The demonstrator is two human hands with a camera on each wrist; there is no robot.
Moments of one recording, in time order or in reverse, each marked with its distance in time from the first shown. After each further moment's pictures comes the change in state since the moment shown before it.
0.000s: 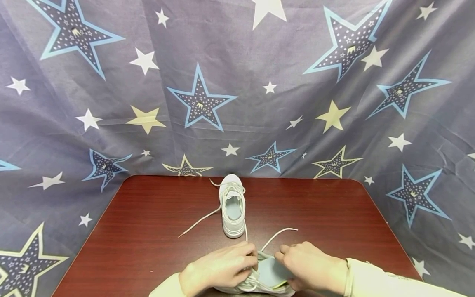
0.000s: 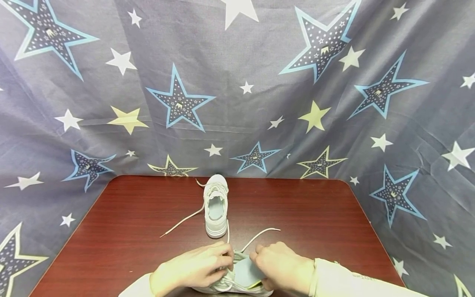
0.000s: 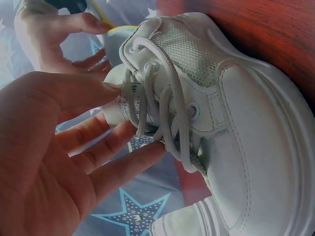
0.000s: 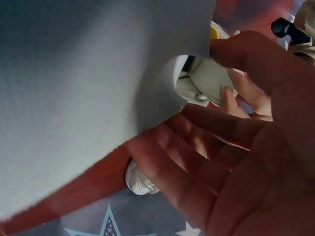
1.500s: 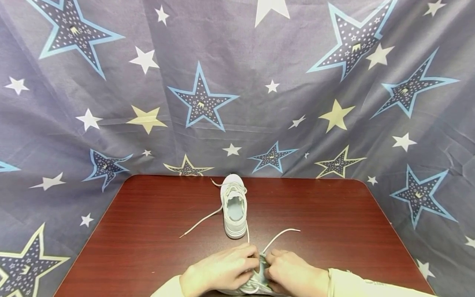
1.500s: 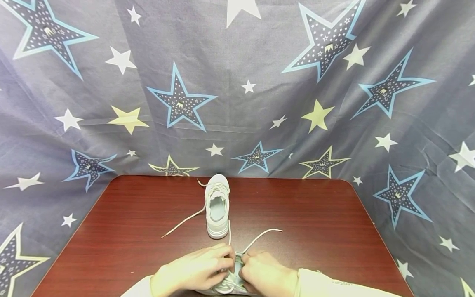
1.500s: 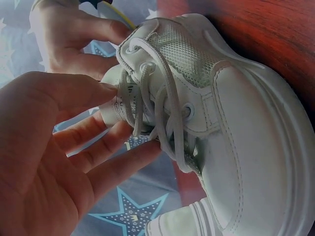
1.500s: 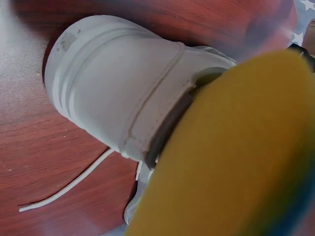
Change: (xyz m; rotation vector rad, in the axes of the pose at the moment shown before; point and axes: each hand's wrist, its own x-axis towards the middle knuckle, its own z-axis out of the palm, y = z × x) left_hand -0.001 -0.002 0.002 -0.014 0.017 0.015; right_hand 0.025 -0.015 0.041 -0.034 0.246 -0.213
